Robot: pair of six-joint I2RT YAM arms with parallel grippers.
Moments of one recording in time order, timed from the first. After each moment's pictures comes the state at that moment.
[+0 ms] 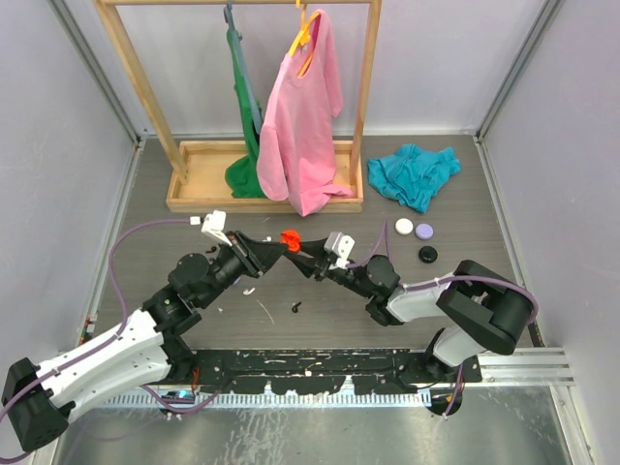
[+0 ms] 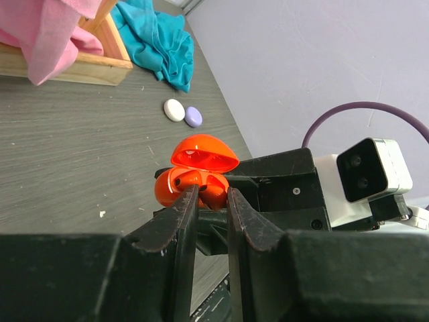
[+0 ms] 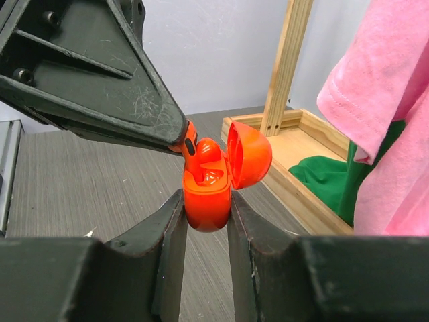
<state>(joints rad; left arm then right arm) -0.84 0.71 0.45 0.27 -0.11 -0.85 0.91 1.50 0.38 1.44 -0.20 -0.06</state>
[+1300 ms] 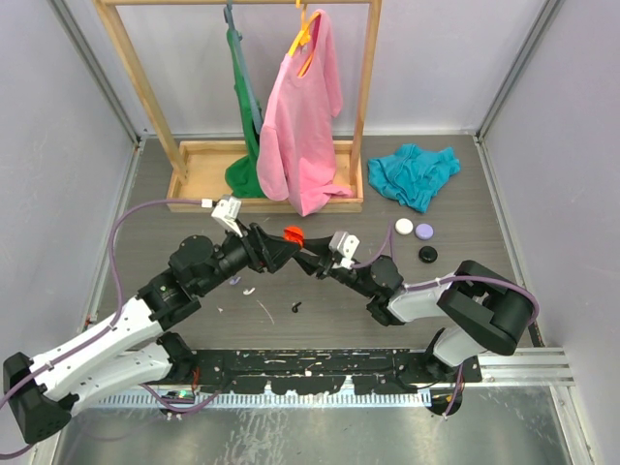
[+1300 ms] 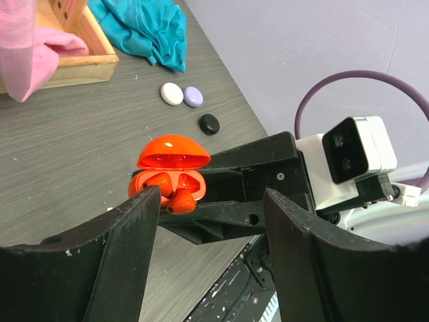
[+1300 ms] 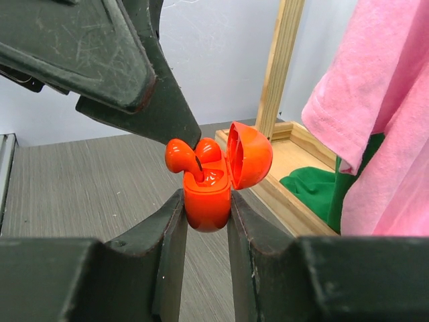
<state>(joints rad) -0.85 0.79 0.66 0.07 -0.01 -0.70 0.91 1.50 0.37 1.48 -0.20 -0.06</state>
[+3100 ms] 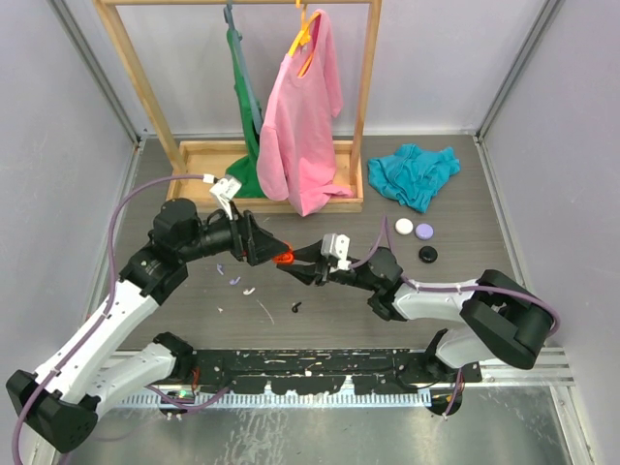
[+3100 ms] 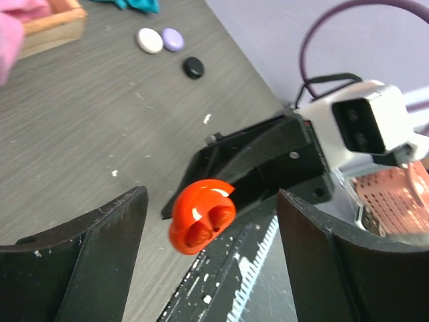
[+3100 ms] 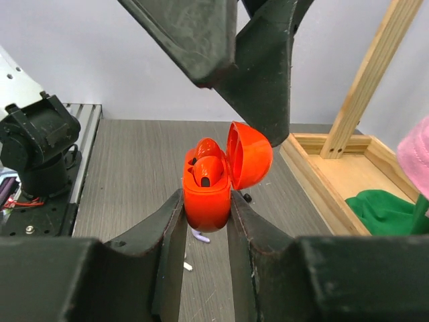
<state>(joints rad) -0.53 0.87 0.87 -0.24 0.54 -0.53 0.90 1.38 0.43 1.25 -0.47 -0.04</state>
